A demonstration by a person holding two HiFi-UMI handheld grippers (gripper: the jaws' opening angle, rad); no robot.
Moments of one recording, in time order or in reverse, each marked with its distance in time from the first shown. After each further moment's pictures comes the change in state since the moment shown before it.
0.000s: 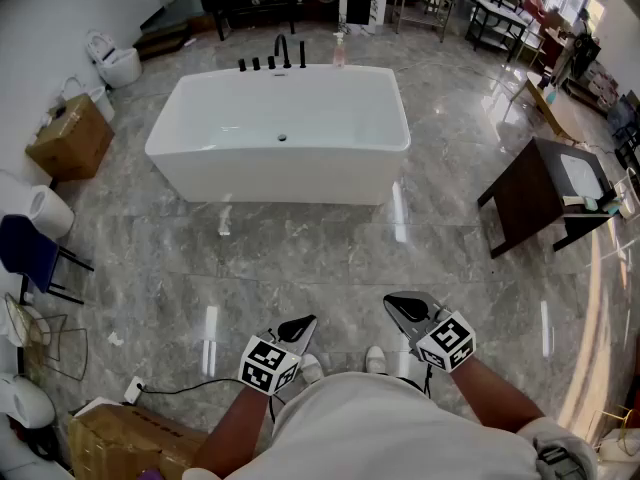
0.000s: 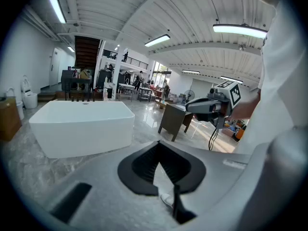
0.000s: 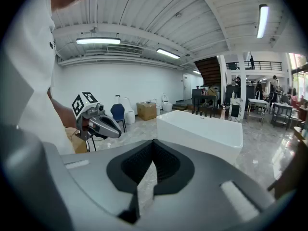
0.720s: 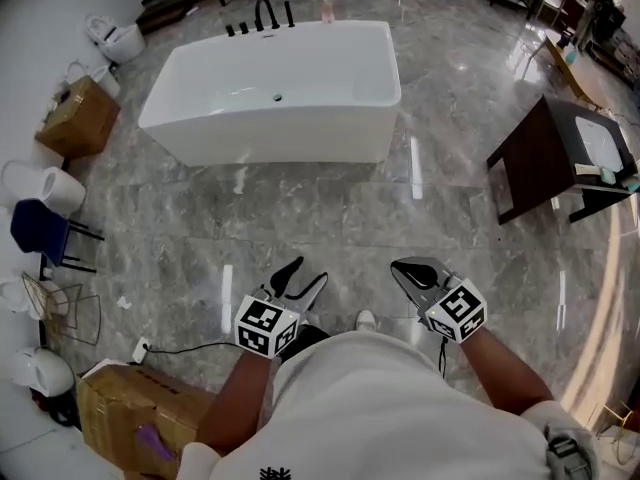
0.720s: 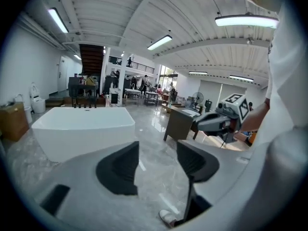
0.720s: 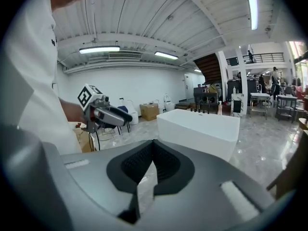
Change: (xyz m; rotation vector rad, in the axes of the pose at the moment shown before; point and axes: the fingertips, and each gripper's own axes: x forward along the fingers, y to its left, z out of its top) left arm 0.129 -0.080 0.088 0.006 -0.079 0.117; right arm -0.108 -0.128 -0.052 0.014 -0.020 0.064
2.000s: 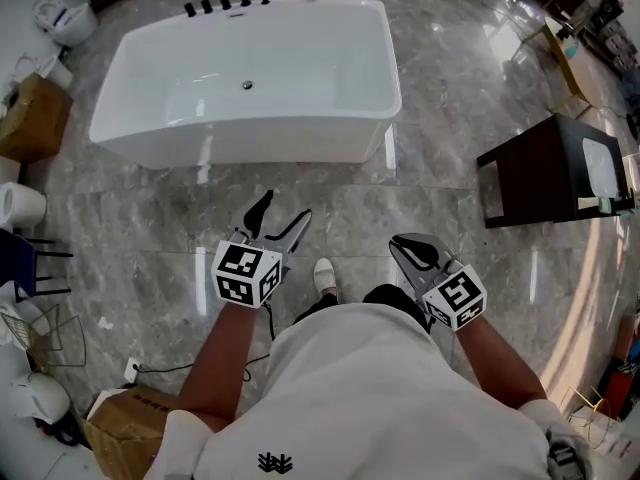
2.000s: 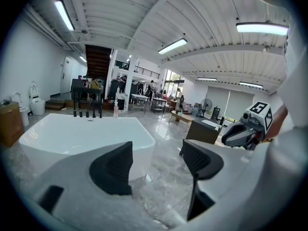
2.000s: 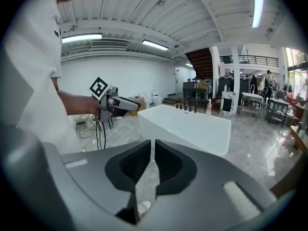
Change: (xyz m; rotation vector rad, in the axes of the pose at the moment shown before) left arm 0.196 0.277 0.159 -0.032 -0.065 0.030; right arm 0.177 -0.218 0.082 0.019 0.099 -0.128
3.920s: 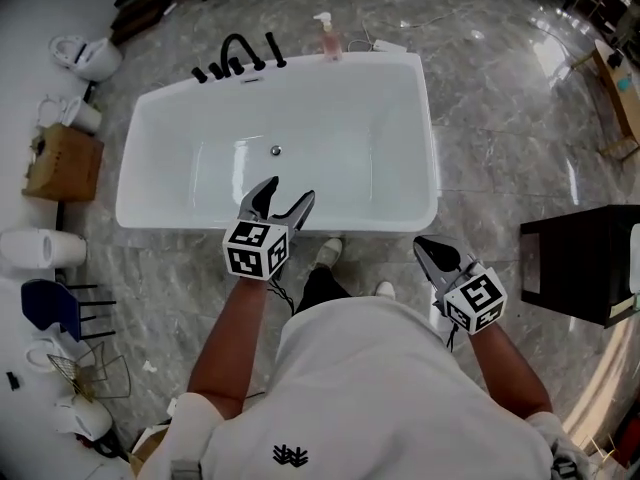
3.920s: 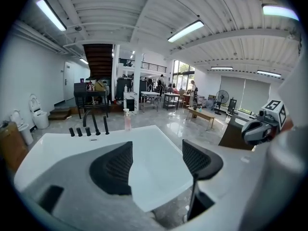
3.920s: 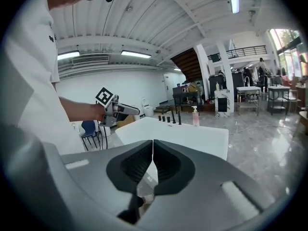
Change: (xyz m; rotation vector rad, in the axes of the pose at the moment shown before) left arm 0.332 0.255 0.199 0.047 0.077 0.132; right arm 0.196 -0.361 0.134 0.135 -0.110 -0.002
